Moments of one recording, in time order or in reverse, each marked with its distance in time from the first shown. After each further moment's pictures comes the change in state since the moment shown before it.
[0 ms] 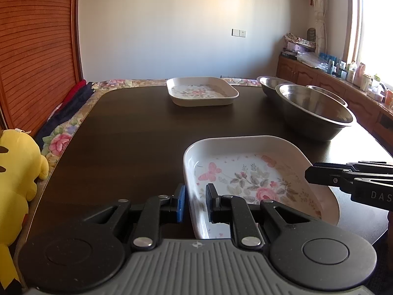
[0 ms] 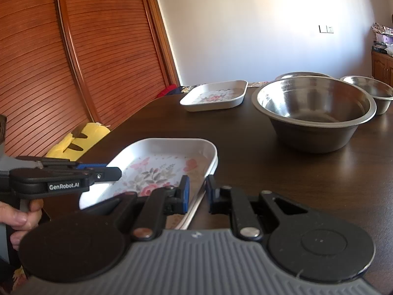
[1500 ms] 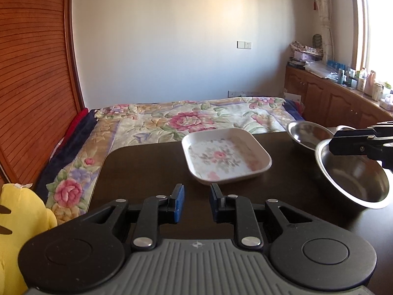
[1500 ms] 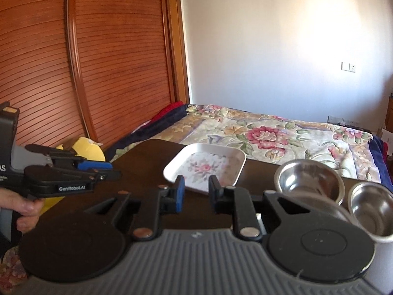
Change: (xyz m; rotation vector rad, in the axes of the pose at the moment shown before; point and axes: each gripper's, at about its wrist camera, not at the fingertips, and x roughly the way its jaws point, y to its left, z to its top) left arm 0.058 0.029 0.119 0.049 -0.050 0.043; right arm 0.045 -0.018 0.132 -0.189 -0.006 0.019
